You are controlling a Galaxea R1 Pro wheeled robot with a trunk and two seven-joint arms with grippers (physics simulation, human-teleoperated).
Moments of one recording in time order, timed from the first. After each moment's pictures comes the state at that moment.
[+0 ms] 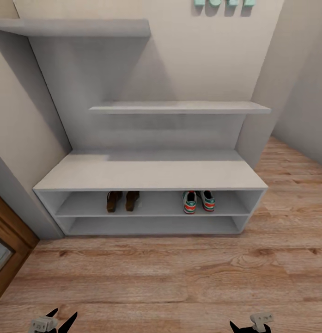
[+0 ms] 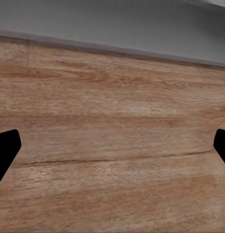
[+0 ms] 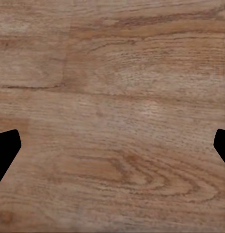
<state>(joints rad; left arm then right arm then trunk) -0.15 0.21 0.60 -0.57 -0.01 -0.35 -0.91 -0.42 -0.23 0.11 -0.03 -0.19 -0.43 0.38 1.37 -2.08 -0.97</state>
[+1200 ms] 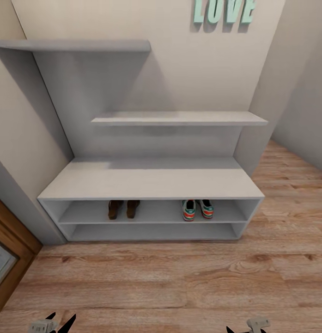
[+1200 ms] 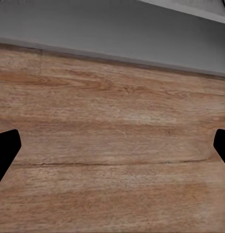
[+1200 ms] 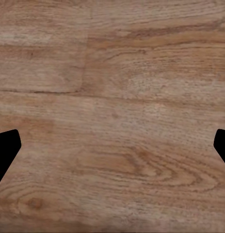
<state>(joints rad) -0.15 0.21 0.60 -0.54 -0.01 -0.35 -0.86 -0.41 -0.20 0.11 -0.03 -0.19 -0.43 0.38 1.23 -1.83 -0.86</state>
